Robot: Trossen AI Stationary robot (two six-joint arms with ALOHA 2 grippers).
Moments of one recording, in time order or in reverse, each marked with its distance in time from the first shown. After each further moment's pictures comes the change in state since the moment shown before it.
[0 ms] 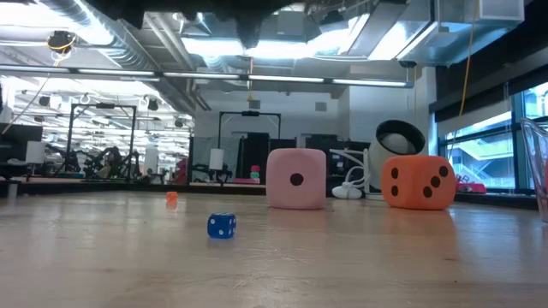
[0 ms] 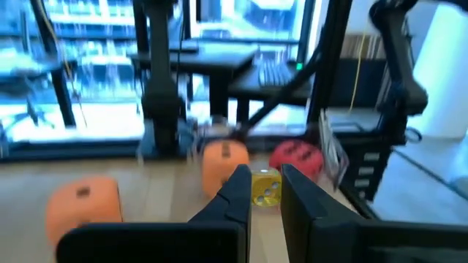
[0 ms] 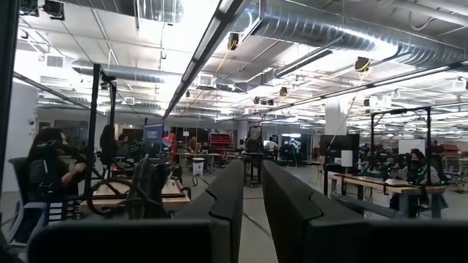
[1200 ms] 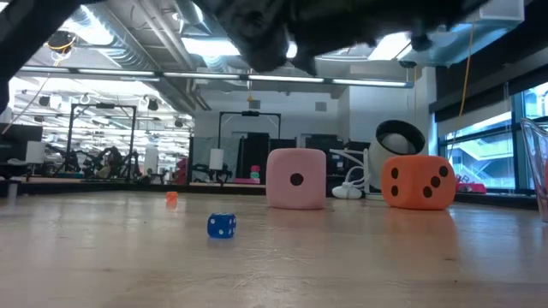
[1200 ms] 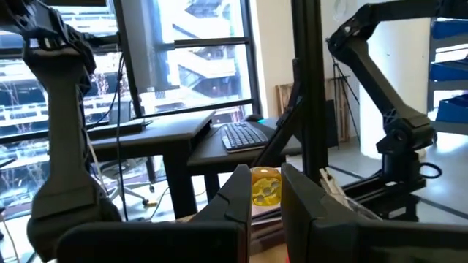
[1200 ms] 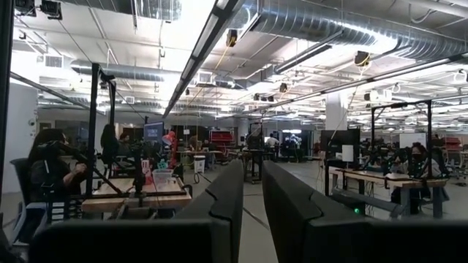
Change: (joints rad) left arm 0.031 0.808 0.848 0.230 0.240 0.132; right arm -0.021 0.000 0.000 -0.016 -0.012 0.029
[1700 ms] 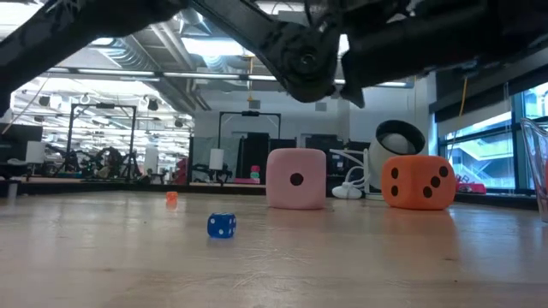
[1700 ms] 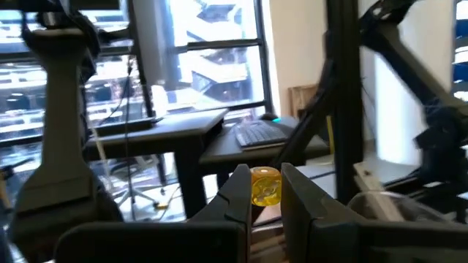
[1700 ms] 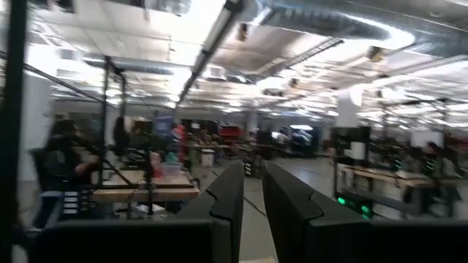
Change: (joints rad) left arm 0.005 0.257 0.350 -0.068 -0.040 0.007; right arm 0.000 -0.013 0.000 -0.041 -0.042 0.004
